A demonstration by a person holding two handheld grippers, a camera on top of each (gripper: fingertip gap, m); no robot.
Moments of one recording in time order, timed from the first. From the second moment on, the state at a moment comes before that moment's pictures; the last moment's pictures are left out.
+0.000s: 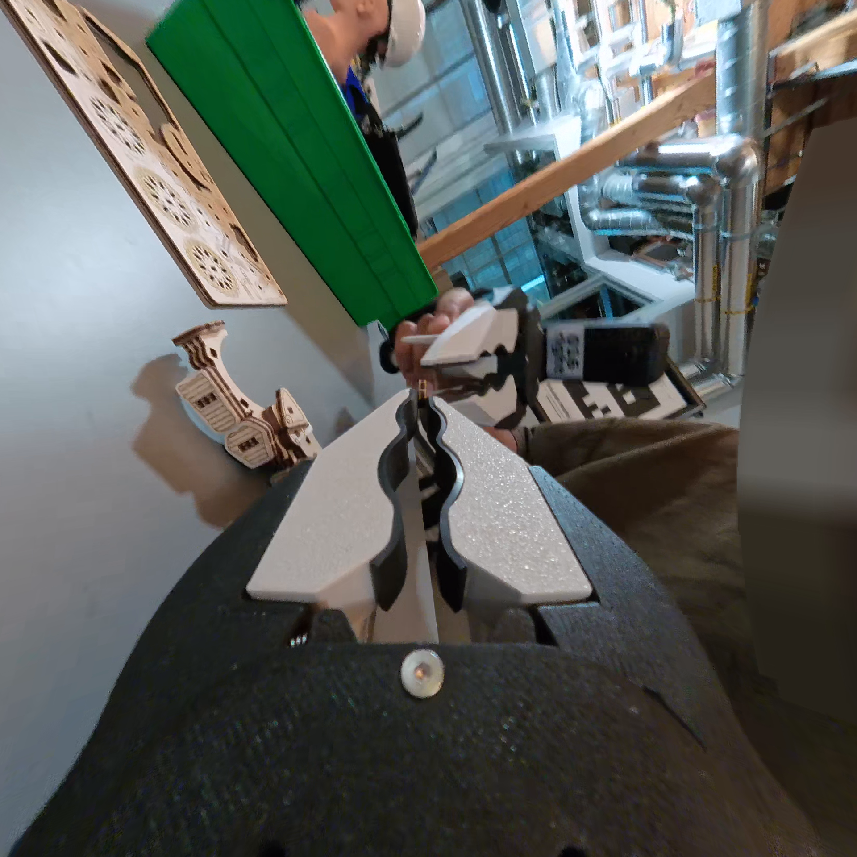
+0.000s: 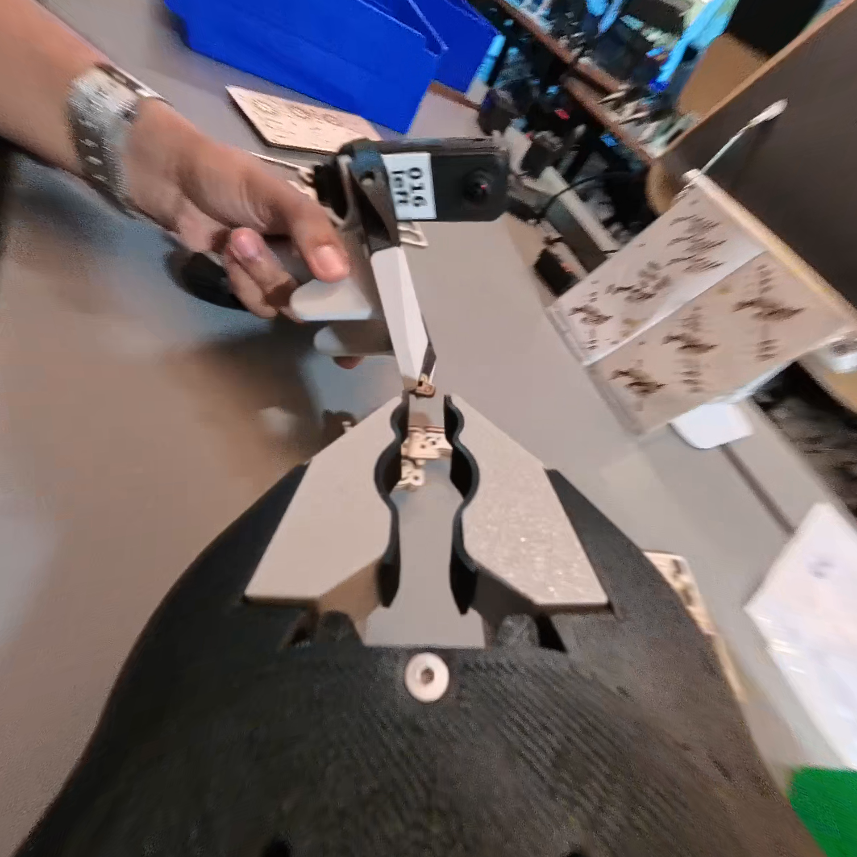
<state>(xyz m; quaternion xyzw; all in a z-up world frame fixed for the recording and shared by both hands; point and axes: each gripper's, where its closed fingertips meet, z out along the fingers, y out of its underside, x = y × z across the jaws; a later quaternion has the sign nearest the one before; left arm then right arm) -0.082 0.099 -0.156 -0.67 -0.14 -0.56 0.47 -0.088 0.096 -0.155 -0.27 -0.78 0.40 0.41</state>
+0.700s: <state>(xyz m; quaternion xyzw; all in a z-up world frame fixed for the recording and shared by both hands) -0.046 0.081 -0.172 -0.72 -0.05 -0.59 0.38 -0.054 0.069 -0.172 -0.23 -0.81 0.48 0.24</state>
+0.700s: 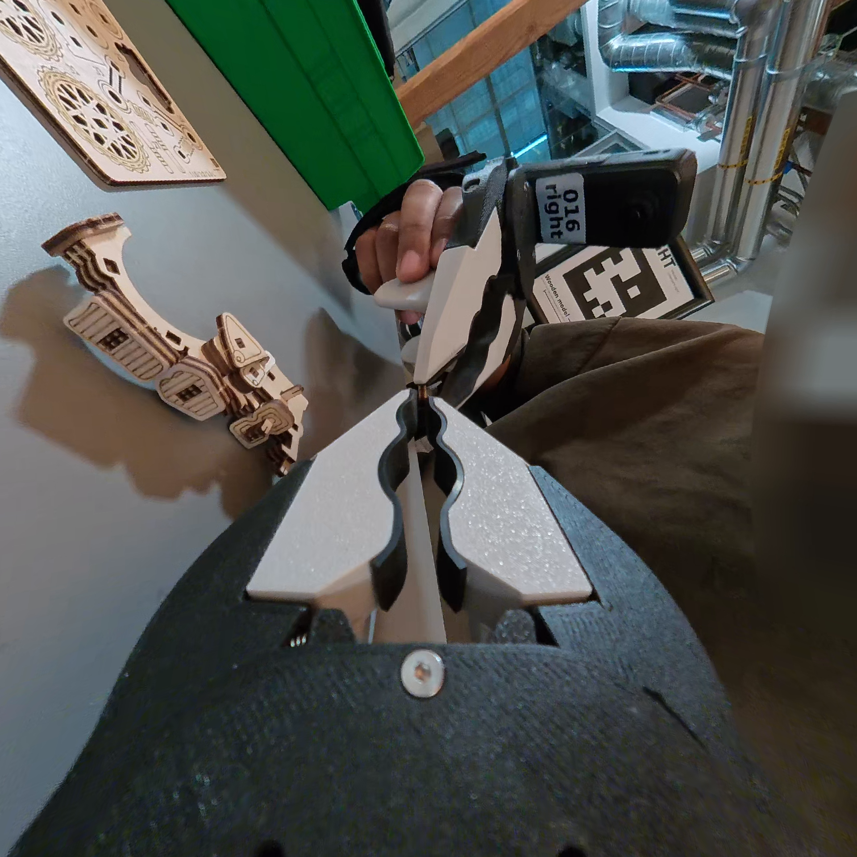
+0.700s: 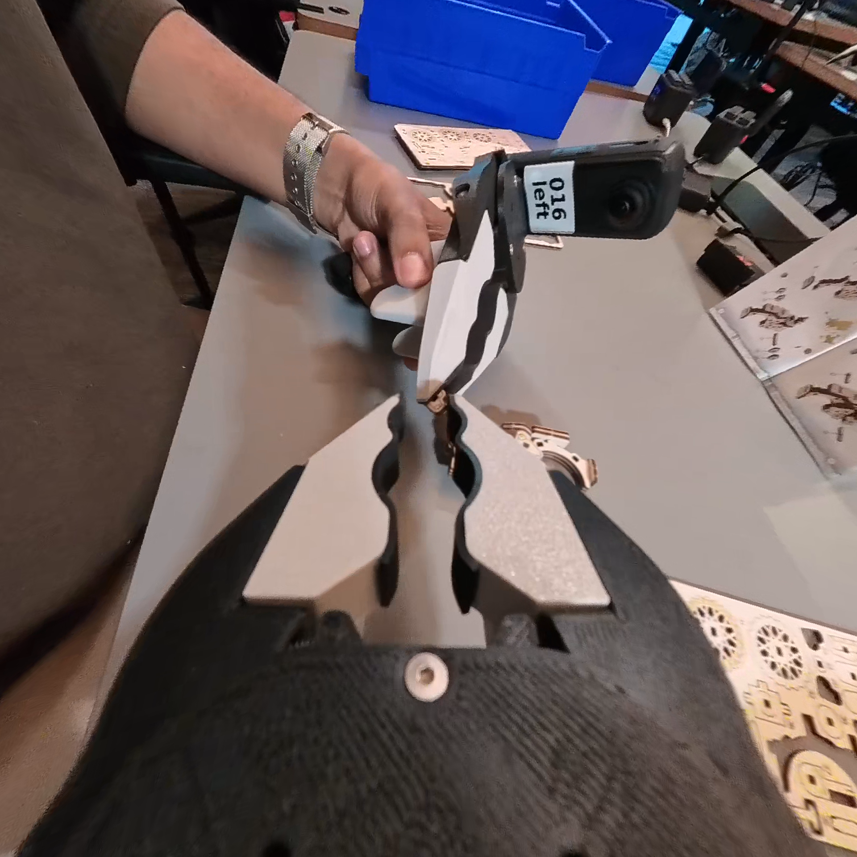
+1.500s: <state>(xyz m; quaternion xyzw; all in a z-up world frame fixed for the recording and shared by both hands) -0.051 0.084 -0.165 -0.68 -0.09 -0.63 0.37 -0.062 0.074 -0.172 -0.21 -0.82 0.44 0.30</state>
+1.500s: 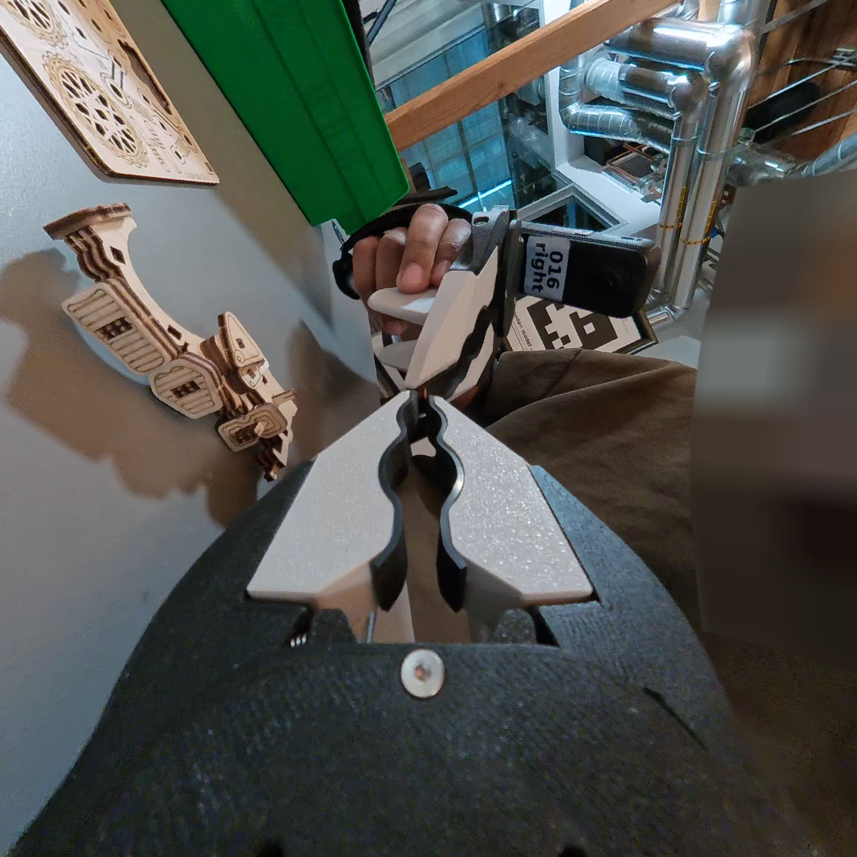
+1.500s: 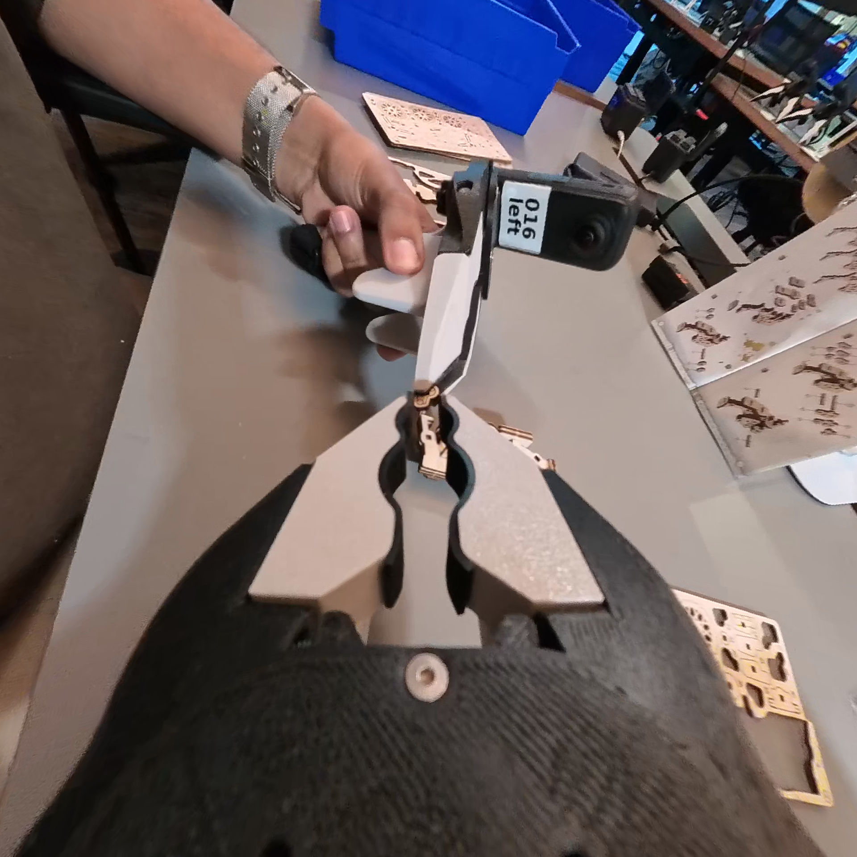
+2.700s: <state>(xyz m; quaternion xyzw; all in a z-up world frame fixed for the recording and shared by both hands) -0.066 0.090 -0.165 -0.67 -0.14 -0.62 0.39 -0.072 0.085 -0.169 -0.25 -0.81 0.41 0.33</state>
